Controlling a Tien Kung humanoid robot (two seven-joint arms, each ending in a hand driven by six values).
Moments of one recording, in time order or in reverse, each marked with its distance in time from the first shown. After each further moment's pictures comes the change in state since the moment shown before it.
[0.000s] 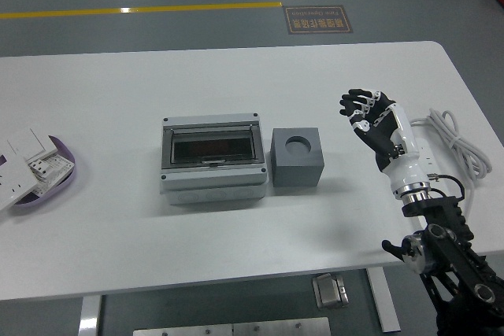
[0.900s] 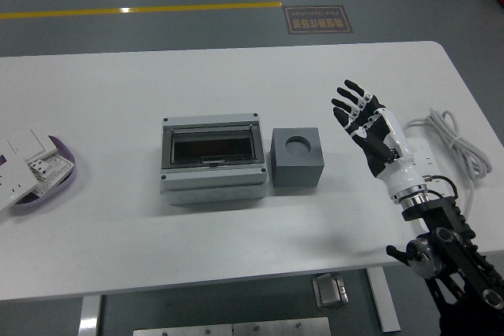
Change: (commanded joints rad) left arm 0.003 0.001 -0.041 -0.009 0.033 0.004 0.017; right arm -0.018 -0.008 0.024 0.033 0.010 0.126 -0.052
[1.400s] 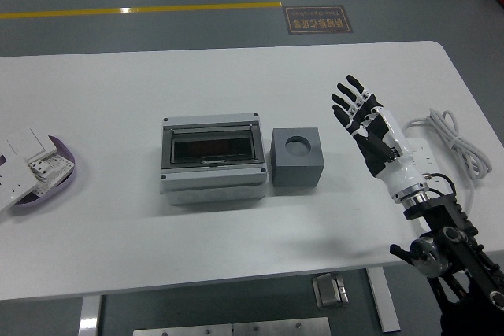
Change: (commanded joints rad) left arm 0.003 -0.002 -0.016 -0.005 0.015 0.000 0.010; right arm -0.003 0.009 0.023 0.017 0.048 0.064 -0.034
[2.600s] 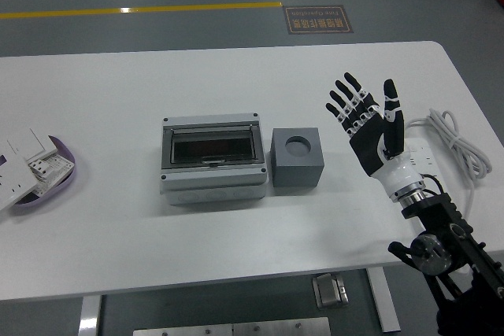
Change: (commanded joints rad) left arm 0.008 0.020 -0.031 -0.013 0.018 0.006 0.014; right arm 0.011 -0.007 -0.006 -0.016 0.138 0.062 -0.032
